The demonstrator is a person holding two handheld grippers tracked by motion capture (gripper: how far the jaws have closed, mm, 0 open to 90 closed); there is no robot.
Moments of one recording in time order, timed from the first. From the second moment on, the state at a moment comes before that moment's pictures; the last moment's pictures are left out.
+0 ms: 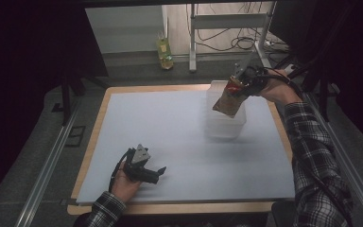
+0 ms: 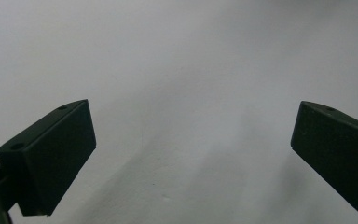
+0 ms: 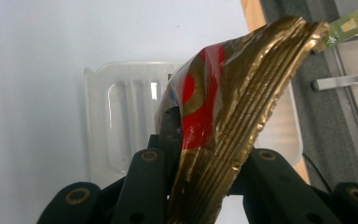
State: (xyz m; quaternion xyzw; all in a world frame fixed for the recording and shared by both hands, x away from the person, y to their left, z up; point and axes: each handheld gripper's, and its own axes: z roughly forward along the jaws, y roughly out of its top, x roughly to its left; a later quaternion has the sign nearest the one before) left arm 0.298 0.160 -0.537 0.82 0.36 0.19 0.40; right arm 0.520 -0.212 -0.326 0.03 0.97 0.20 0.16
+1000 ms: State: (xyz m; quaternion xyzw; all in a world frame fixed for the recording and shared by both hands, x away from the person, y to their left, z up) left arm 0.298 0.162 -0.536 0.82 0.36 0.20 0.41; right arm 0.536 -0.198 -0.376 0.04 0.97 0.18 0.12
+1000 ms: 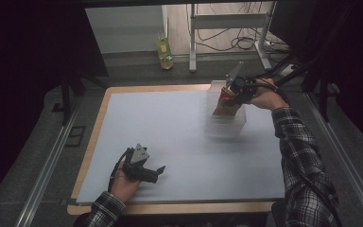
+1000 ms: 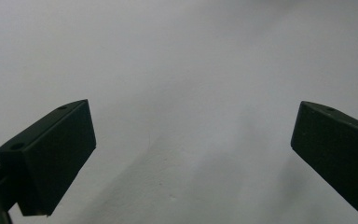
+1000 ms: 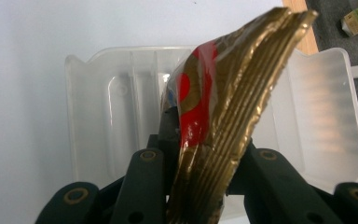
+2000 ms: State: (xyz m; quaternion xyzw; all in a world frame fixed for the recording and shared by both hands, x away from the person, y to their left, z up) left arm 0.299 0.161 -0.537 0.82 0.36 0.20 0.40; right arm 0.532 -0.193 -0.385 0.10 0.96 0.23 0.15
